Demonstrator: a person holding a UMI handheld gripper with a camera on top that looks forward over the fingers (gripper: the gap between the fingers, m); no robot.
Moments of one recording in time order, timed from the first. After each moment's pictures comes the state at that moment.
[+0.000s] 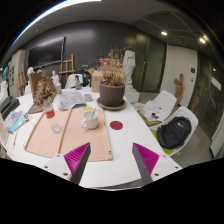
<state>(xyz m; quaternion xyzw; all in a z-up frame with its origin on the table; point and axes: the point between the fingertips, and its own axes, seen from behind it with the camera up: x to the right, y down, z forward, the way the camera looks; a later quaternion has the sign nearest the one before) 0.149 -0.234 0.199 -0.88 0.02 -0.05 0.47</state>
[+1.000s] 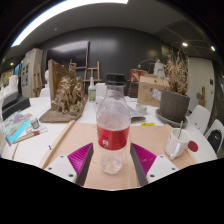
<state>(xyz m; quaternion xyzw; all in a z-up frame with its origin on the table) -0.197 0.023 0.077 -0.83 -0.06 0.02 0.55</state>
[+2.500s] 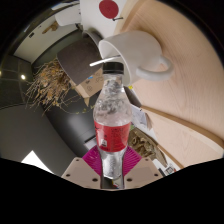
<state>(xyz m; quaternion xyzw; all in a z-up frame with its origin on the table) -0.117 0.103 0.183 -0.44 0.56 0.67 0.21</state>
